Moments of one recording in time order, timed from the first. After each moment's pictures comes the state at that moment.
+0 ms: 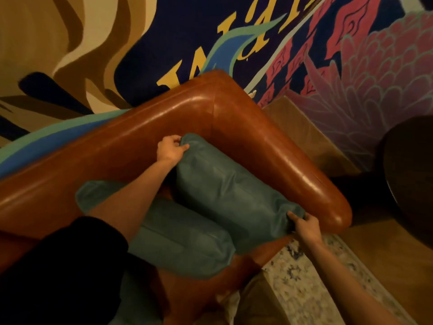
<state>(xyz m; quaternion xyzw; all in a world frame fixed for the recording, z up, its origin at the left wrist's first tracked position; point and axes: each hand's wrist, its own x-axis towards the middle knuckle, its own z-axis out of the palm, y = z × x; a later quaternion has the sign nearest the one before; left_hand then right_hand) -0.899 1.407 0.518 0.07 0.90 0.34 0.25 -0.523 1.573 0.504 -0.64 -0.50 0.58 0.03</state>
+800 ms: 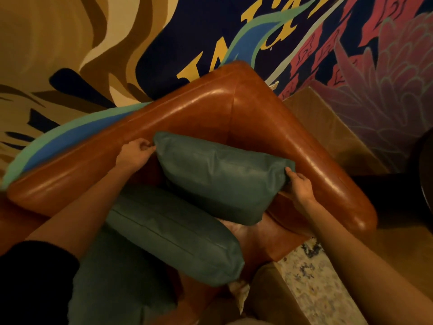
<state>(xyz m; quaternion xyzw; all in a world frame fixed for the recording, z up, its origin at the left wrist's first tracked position) -0.945 1.281 0.558 0.06 0.94 0.21 0.27 -0.638 1.596 0.502 -0.59 -0.46 0.67 0.04</state>
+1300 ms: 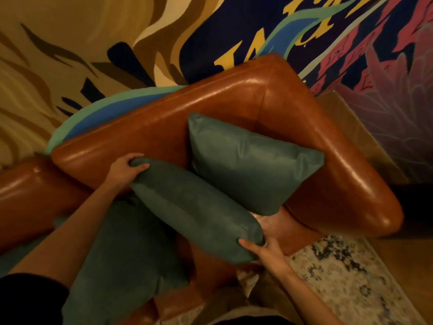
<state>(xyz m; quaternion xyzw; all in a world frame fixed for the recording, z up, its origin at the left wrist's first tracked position) -0.888 1.123 0.574 0.02 0.92 0.28 0.27 -0.548 1.377 0.540 -0.46 -0.52 0.69 -0.19</state>
